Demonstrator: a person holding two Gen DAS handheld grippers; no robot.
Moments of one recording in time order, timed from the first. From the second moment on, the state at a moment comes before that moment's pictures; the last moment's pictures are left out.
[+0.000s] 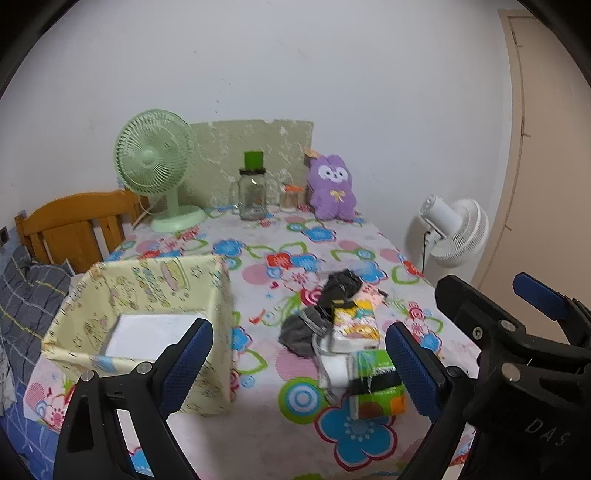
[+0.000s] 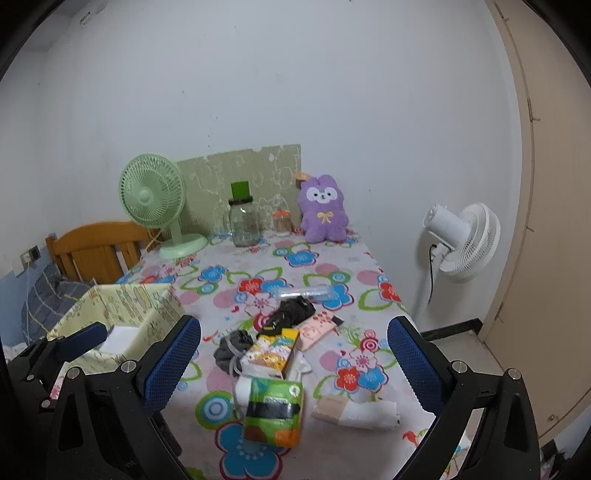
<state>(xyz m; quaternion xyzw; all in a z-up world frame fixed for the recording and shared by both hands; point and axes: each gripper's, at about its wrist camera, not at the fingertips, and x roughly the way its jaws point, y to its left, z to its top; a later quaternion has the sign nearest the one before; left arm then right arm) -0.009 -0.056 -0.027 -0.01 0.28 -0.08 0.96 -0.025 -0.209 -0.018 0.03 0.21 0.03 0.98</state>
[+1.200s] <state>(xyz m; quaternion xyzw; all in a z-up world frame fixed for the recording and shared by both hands) 0.017 -0.139 -0.112 0.04 0.38 -0.10 0.92 0.001 -0.264 -0.107 0.05 0.29 0.01 0.96</state>
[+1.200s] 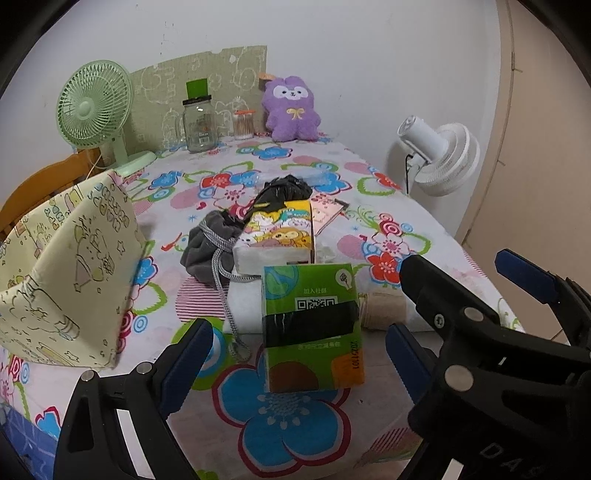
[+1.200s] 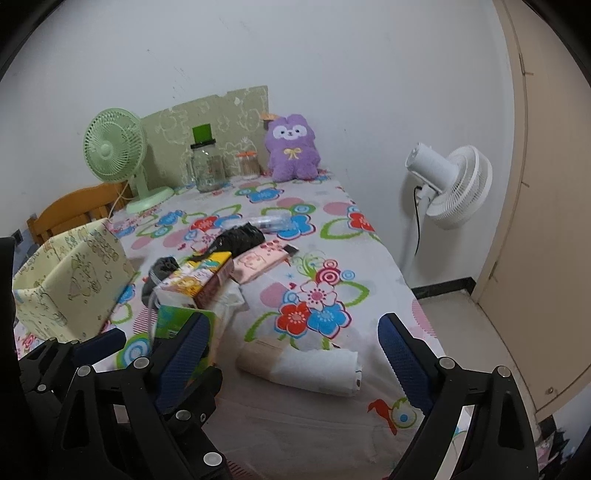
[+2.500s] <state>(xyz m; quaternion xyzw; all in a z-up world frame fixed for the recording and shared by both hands) 0.023 -0.145 -0.125 0.06 0.39 -0.08 0.91 0.037 -0.263 -0.141 0.05 0.36 0.01 0.93</state>
